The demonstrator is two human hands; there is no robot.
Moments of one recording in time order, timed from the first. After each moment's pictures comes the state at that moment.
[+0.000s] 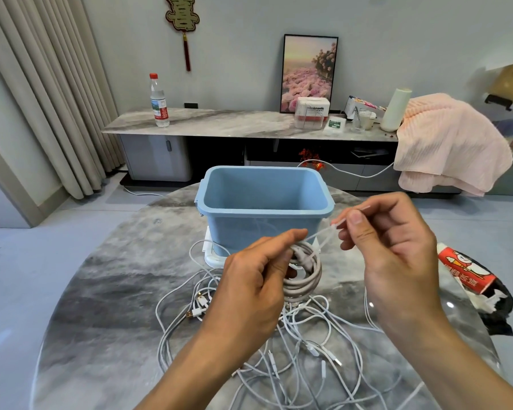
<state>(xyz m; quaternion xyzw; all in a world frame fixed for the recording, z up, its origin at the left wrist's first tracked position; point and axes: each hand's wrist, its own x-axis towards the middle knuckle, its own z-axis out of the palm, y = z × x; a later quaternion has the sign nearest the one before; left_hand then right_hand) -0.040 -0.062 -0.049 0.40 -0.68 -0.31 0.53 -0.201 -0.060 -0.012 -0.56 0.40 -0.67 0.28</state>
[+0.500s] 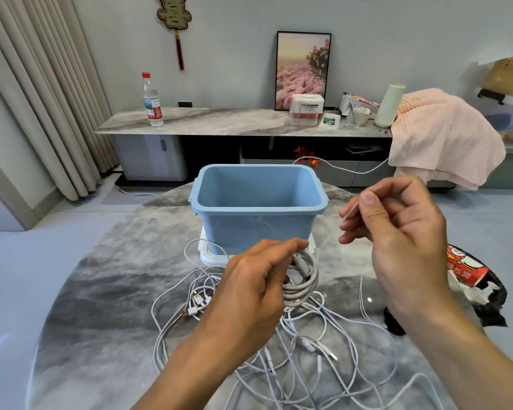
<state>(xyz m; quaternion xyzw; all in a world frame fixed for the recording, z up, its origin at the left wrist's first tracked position) -0.042 -0.060 -0.053 0.39 -0.75 -0.23 0.48 -0.213 -0.064 0.001 -0.52 0.42 -0.69 0.29</state>
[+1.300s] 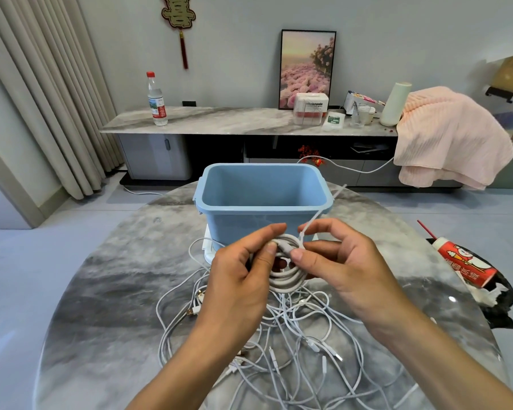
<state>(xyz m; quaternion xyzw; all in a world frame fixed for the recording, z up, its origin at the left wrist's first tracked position) -0.040 -0.062 -0.048 0.41 -0.57 -0.42 0.57 -0.194 -0.061 -0.024 -0.52 0.45 -0.50 0.52</state>
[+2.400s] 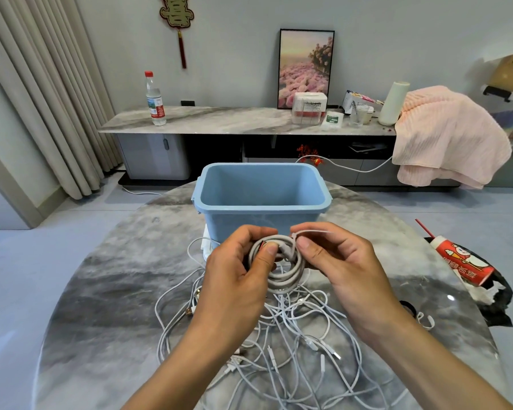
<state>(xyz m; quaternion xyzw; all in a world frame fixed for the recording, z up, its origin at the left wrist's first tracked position) -0.036 -0.065 -0.053 0.42 -0.59 -0.40 0.56 -0.190 -0.066 -0.043 -0.53 0.42 -0.57 0.47</state>
